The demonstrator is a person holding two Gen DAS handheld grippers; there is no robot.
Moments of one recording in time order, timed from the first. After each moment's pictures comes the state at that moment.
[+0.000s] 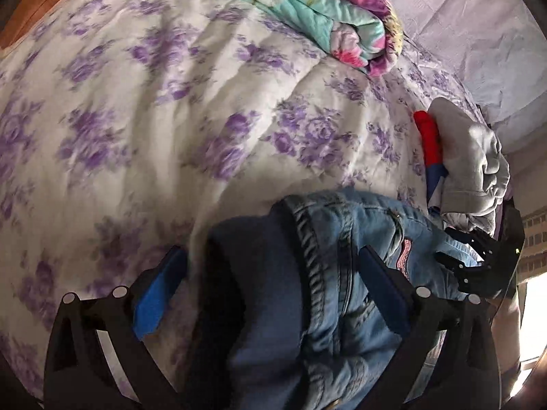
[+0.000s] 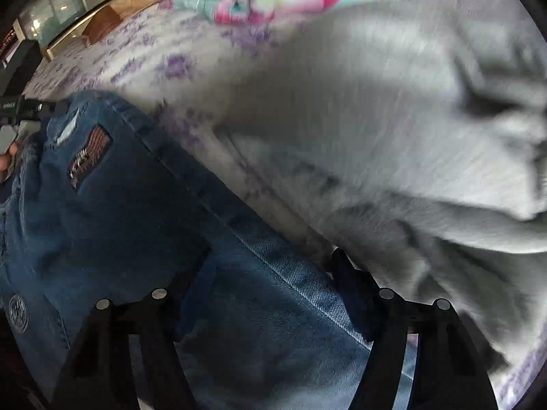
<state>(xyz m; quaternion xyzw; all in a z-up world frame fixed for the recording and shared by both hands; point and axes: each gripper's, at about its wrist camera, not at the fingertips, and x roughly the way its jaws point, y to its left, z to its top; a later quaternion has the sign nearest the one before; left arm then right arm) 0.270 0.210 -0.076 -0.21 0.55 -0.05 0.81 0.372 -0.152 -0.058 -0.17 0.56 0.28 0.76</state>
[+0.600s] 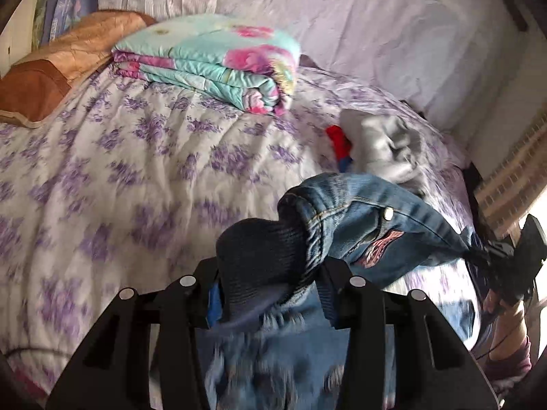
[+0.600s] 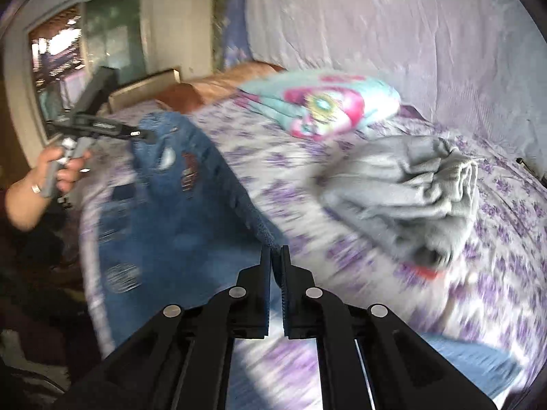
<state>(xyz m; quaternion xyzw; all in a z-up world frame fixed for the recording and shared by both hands) 0.121 0.186 0.036 -0.14 0.42 -0.12 0.89 0.135 -0.193 0.086 -0.14 0.36 0.35 0.85</state>
